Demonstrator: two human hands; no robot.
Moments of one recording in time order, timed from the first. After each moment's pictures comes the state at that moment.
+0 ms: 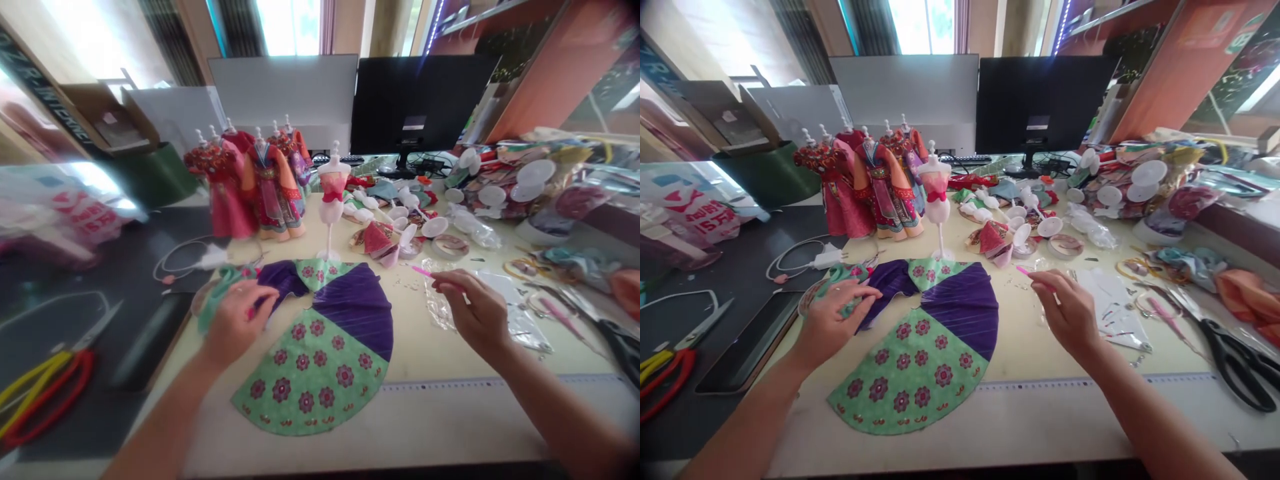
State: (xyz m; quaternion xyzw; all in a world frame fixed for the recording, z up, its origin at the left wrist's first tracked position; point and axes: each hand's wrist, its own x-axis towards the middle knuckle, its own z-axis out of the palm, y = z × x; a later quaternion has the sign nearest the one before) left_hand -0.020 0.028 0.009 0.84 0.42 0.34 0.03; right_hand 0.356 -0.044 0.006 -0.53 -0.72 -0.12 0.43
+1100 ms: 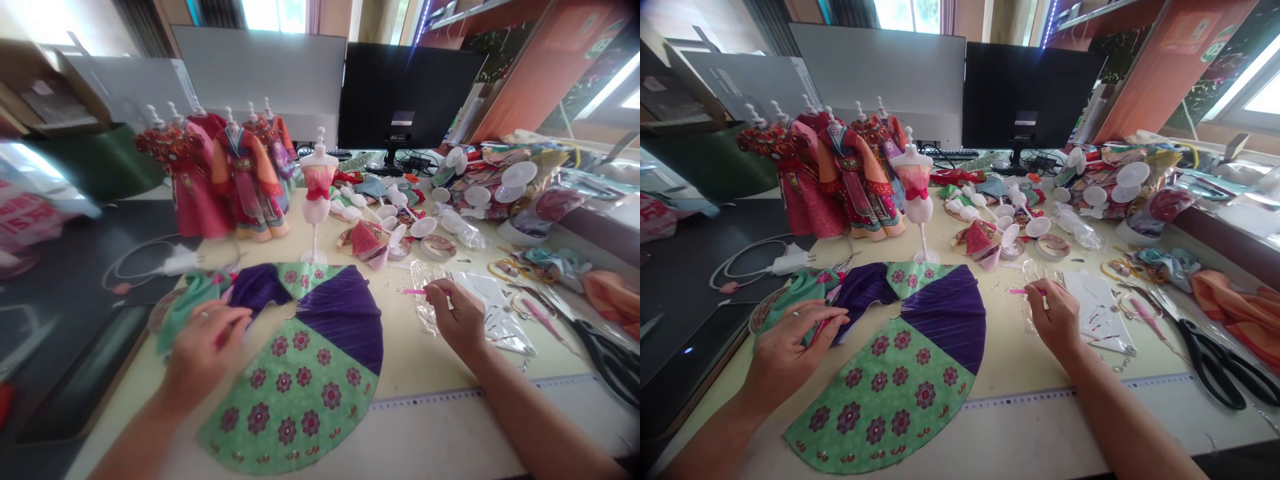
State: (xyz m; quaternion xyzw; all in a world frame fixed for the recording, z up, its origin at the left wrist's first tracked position) left_hand -0.026 0.031 -0.016 0.84 0.36 0.40 -0.05; right_hand 0.368 -0.032 -0.025 -0.62 -0.63 -0.05 0.48
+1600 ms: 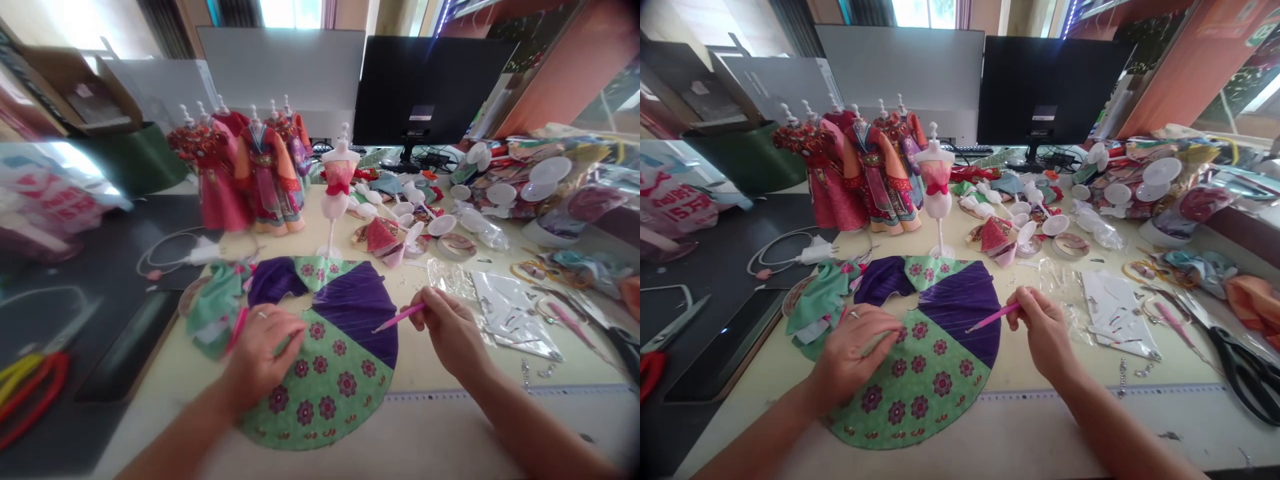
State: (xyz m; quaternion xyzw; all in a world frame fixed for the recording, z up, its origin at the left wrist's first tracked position) left_hand 0.007 0.003 -0.013 0.87 0.30 0.39 0.07; right_hand 0.298 -0.040 -0.006 -0.59 -0.44 0.38 0.57
